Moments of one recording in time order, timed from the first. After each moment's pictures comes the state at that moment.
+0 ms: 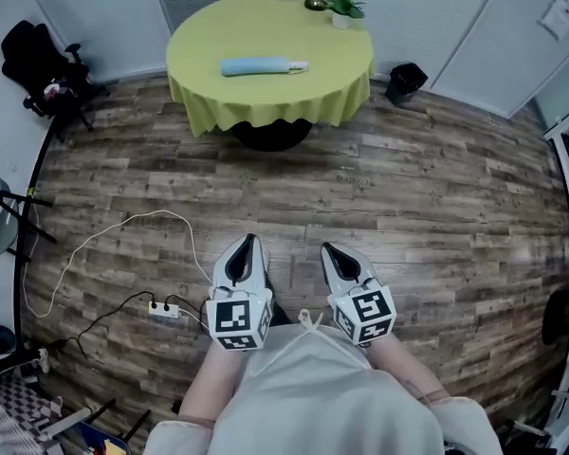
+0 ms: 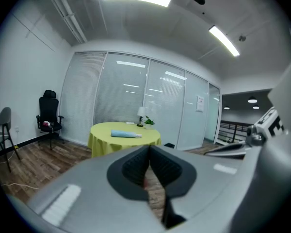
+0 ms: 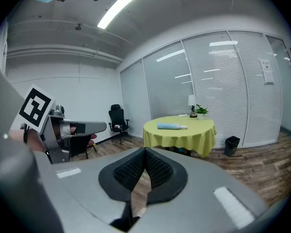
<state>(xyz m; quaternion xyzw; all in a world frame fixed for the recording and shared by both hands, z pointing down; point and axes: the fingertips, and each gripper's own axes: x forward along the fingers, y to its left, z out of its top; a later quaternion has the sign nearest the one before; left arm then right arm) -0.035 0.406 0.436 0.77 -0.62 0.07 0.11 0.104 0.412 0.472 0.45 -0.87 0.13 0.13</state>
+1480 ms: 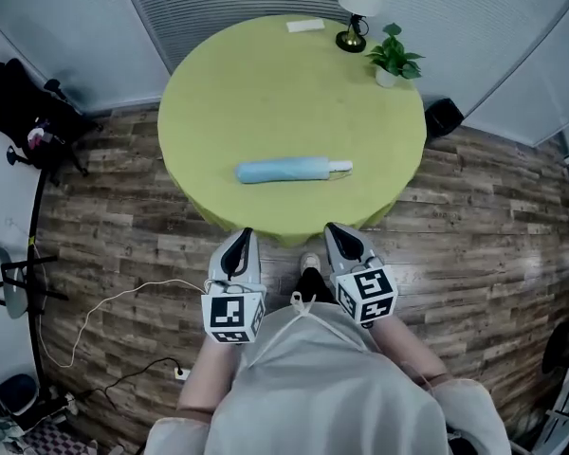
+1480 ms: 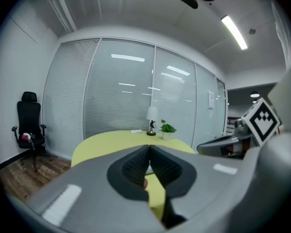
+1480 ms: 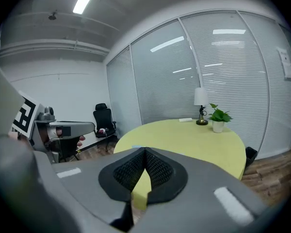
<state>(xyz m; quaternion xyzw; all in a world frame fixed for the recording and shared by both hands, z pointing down) -0.172 -0.129 0.434 0.79 -0.60 0.09 0.09 -0.022 -0.149 0.474 0.46 -0.86 0.15 0.14</state>
